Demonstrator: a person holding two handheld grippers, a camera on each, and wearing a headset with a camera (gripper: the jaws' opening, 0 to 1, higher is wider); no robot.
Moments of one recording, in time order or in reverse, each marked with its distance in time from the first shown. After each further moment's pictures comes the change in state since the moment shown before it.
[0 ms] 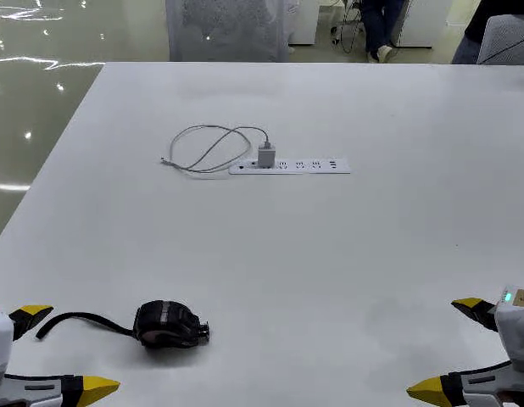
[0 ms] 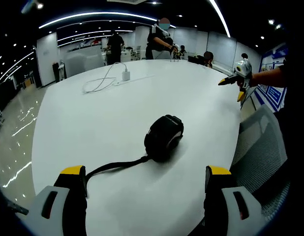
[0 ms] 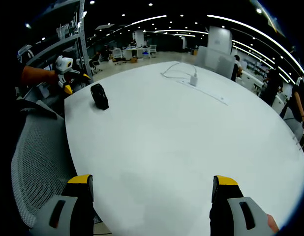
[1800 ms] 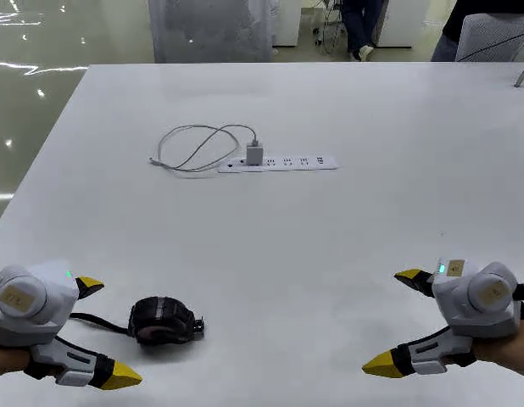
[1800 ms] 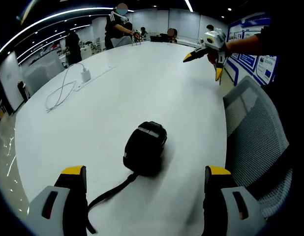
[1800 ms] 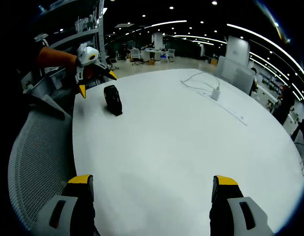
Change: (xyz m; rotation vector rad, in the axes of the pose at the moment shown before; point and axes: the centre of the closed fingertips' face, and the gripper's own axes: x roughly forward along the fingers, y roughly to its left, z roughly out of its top) left arm 0.047 -0.027 0.023 0.302 0.147 -0.212; right arm 0.038 0.030 0.041 -0.135 -0.024 0.097
